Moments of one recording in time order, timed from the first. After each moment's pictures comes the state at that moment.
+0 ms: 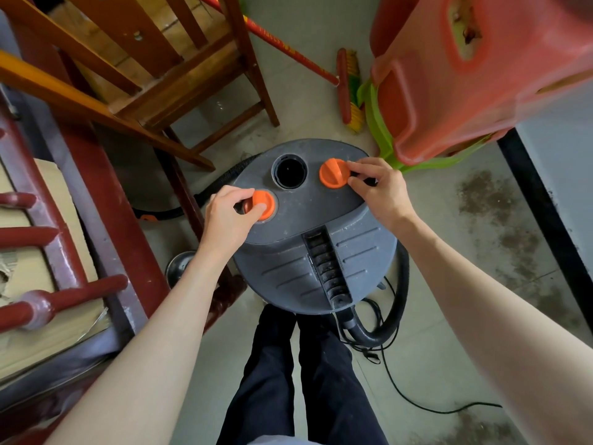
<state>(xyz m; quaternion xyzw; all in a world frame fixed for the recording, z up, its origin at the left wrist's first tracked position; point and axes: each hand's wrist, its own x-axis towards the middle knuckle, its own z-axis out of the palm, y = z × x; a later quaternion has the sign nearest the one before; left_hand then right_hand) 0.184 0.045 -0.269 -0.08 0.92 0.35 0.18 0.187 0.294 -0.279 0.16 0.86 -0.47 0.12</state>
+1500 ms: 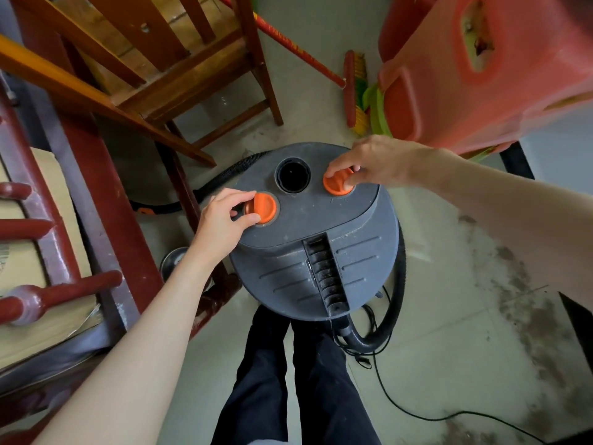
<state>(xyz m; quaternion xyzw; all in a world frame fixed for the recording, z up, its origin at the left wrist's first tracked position) 0.184 0.034 -0.266 -0.04 0.90 0.38 0.21 0.103 0.310 -0.246 -0.26 0.89 -0.11 0.37</state>
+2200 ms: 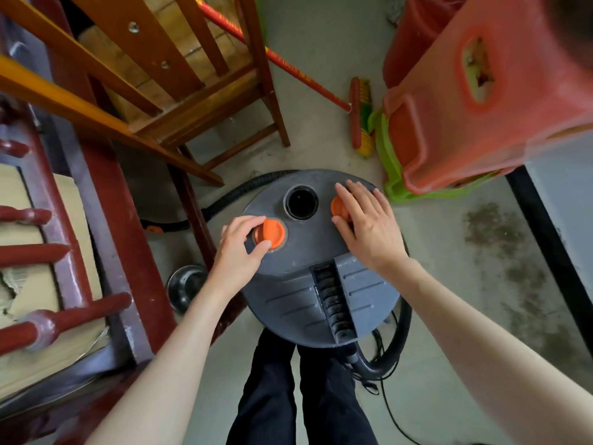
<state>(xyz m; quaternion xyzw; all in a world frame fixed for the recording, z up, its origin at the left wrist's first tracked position) 0.194 0.037 -0.270 -0.05 0.90 0.38 0.23 0.188 0.279 -0.297 -0.07 0.97 -0.20 0.12</state>
